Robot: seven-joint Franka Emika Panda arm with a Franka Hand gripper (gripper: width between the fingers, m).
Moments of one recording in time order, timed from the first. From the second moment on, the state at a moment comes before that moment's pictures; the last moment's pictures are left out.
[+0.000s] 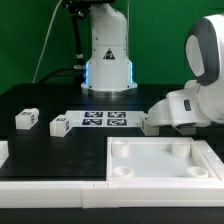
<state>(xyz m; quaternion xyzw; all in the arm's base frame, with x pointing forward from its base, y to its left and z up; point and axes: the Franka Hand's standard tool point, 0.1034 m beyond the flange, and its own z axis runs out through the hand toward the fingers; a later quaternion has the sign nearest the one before) 0.365 0.162 0.005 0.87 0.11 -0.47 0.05</state>
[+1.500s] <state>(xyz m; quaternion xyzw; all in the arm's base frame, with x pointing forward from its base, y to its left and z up) 0.426 0.157 0.080 0.98 0.12 -0.17 0.01</state>
